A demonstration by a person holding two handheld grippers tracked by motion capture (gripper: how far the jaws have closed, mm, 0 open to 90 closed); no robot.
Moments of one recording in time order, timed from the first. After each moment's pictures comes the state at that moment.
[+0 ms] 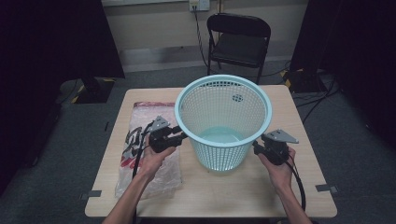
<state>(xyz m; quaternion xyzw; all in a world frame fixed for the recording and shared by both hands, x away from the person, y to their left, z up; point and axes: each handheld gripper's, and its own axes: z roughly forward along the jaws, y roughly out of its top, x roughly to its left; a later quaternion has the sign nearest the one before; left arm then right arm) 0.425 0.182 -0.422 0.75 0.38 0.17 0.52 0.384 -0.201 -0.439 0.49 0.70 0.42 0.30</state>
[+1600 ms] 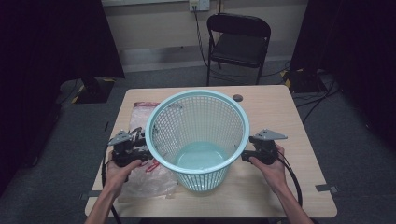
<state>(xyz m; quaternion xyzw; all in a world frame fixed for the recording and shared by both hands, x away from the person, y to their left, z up) 0.390 0.296 -0.440 0.74 0.44 0.16 0.49 0.394 -0.181 -0.446 0.42 0.76 0.45 0.20</state>
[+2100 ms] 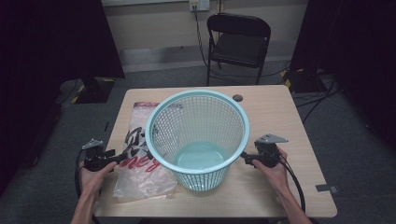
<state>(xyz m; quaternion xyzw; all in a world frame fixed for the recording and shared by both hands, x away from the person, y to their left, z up) 0.389 0.389 -0.481 0.71 0.55 0.15 0.41 0.400 -0.196 -0.478 0.46 0.76 0.41 0.20</state>
